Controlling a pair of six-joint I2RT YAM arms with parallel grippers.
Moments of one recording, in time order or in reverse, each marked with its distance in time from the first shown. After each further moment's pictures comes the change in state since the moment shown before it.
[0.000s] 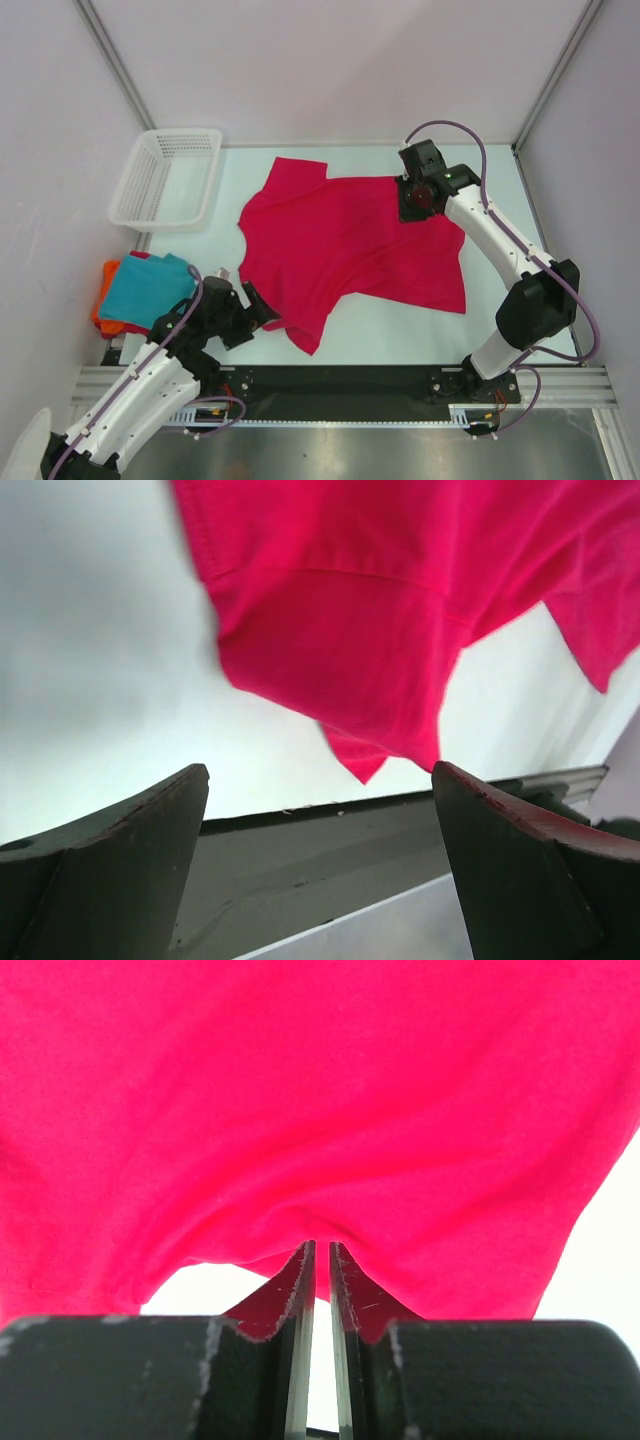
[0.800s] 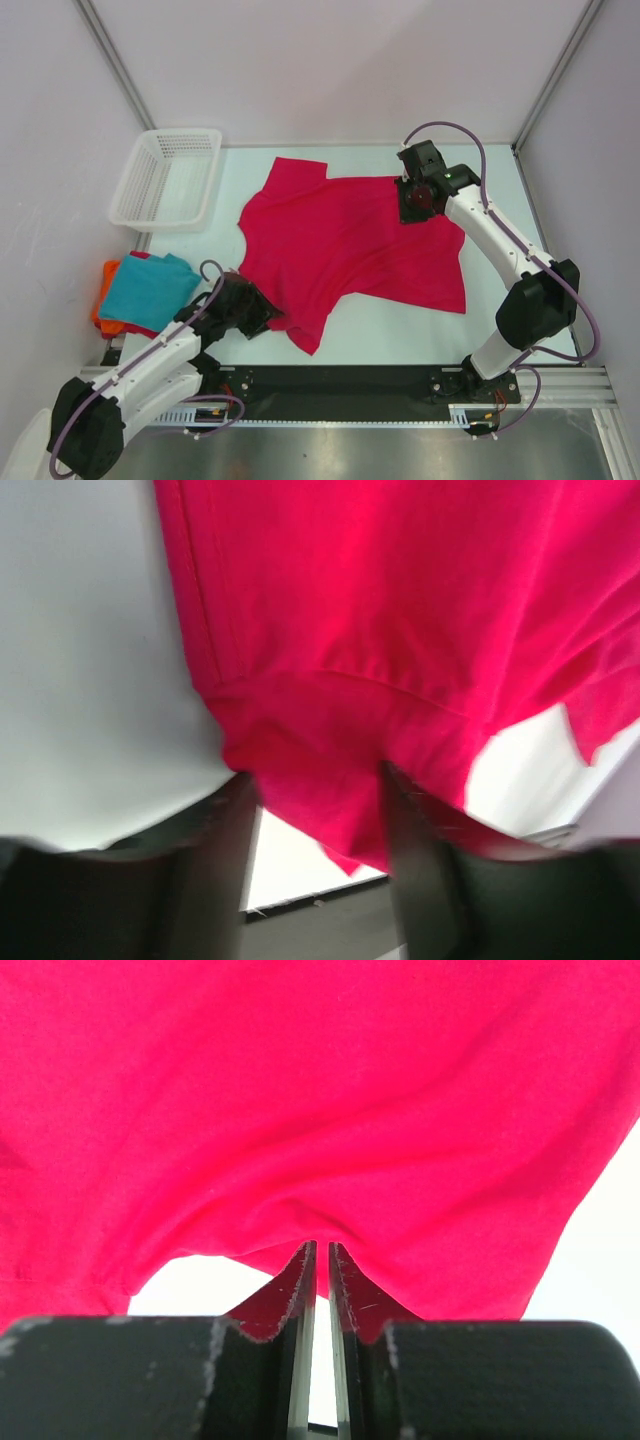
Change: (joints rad) left arm 0.000 0.281 -0.129 0.356 -0.039 -0.149; right arm -0.002 0.000 0.000 -0.016 -0.004 -0.027
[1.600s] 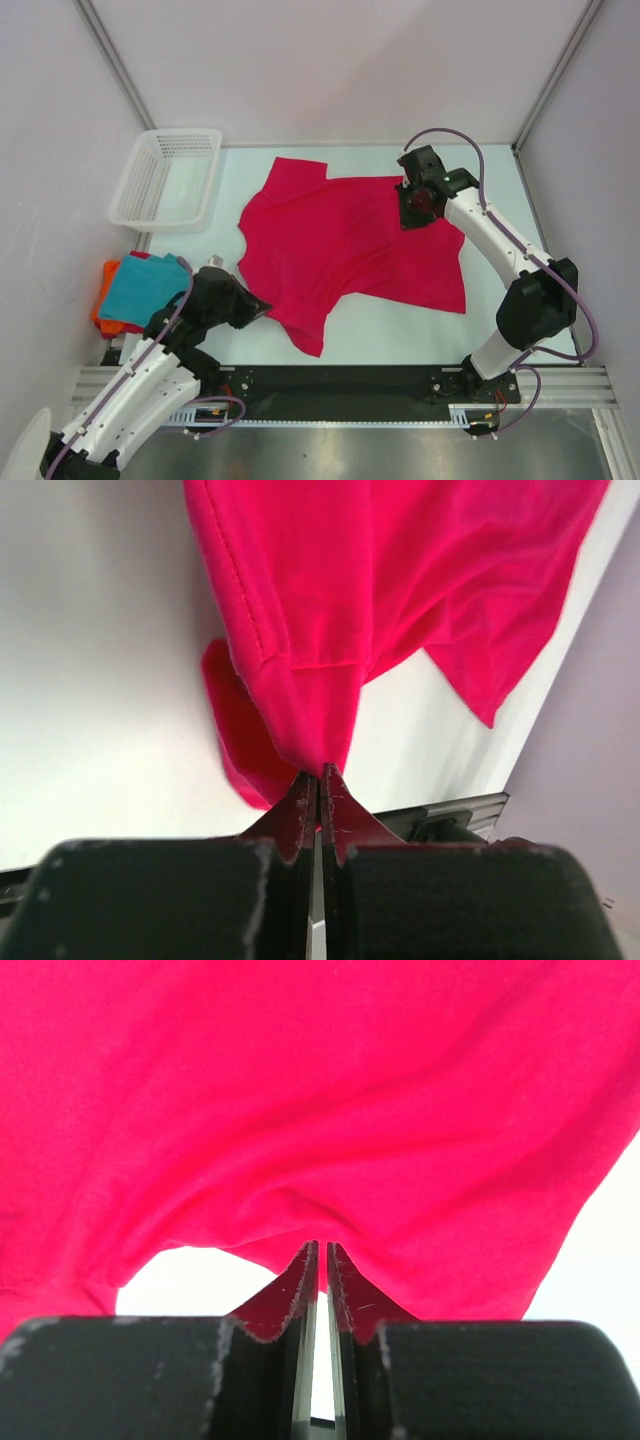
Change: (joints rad) left arm 0.000 -0.241 0.208 -0.257 -0.004 0.014; right arm -0.009 -0.002 -0.046 0.010 -0.017 -0.005
